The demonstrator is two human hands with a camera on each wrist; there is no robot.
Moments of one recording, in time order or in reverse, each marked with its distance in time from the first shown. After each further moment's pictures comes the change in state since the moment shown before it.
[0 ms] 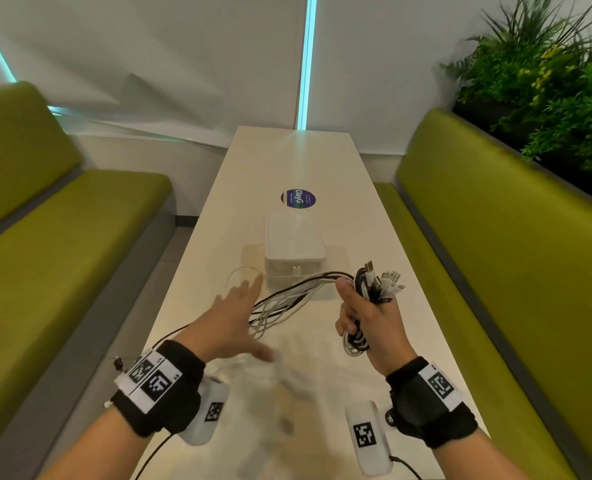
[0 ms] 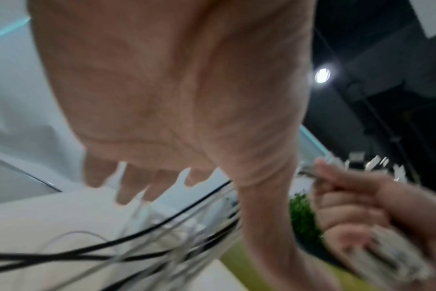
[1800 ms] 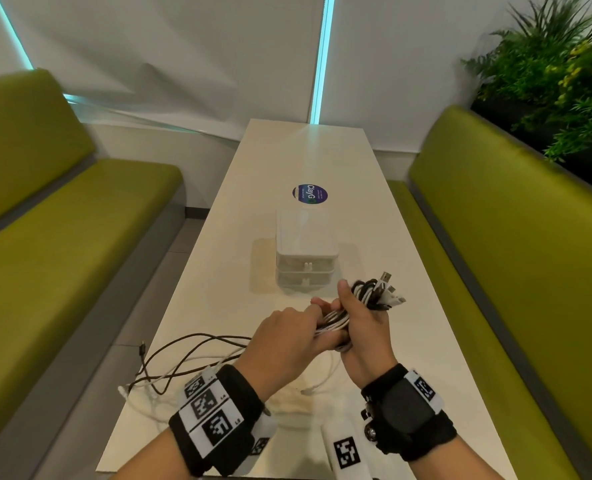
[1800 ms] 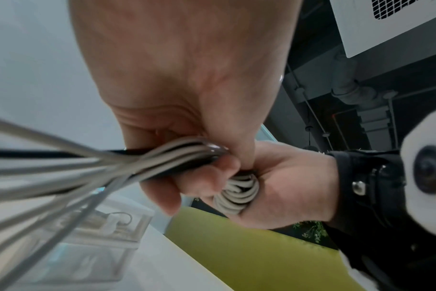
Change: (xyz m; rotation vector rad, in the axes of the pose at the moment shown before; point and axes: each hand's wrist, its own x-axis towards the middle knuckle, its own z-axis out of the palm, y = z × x) left_hand -0.015 0.074 0.027 0.027 0.295 0.137; right_hand -0.007 0.016 0.041 0.260 0.266 0.239
